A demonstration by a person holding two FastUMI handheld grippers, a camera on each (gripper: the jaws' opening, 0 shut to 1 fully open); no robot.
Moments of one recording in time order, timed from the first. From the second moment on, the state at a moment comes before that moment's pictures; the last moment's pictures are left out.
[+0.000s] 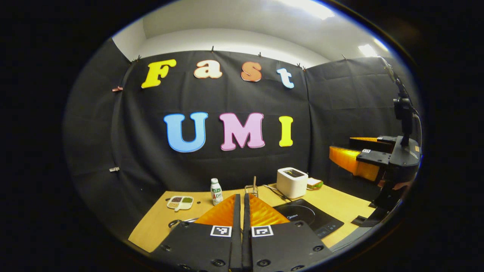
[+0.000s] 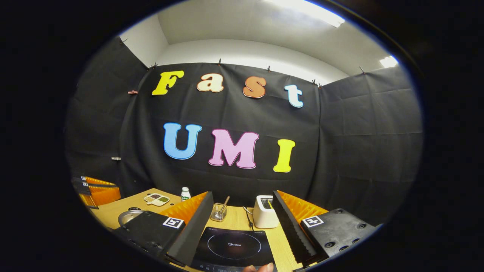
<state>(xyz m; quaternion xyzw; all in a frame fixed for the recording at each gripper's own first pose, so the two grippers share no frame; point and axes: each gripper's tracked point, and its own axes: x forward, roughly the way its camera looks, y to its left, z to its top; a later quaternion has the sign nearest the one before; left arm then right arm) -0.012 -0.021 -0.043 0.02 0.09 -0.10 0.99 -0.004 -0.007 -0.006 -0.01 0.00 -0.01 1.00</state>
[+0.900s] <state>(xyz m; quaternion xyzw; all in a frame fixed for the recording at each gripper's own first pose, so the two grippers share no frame) -0.062 -0.019 -0.286 -0.04 0.51 -0.15 0.85 -0.007 -0.042 -0.025 -0.02 0.03 -0.04 1.00</state>
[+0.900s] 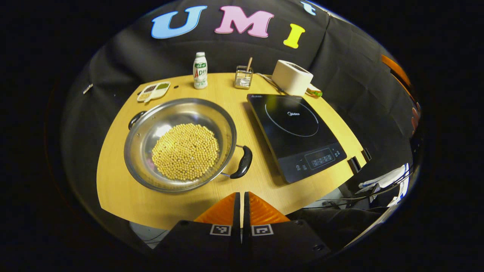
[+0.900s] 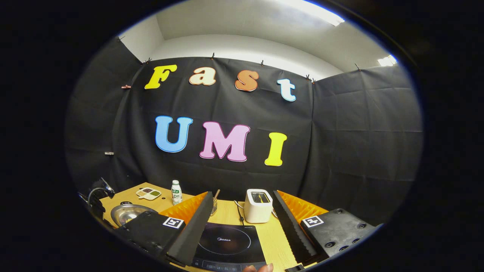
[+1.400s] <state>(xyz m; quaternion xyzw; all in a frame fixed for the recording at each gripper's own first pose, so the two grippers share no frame) -0.037 -0.015 -0.329 -0.02 0.56 -0.14 0.82 -0.012 -0.067 -0.035 -0.02 0.04 -0.06 1.00</state>
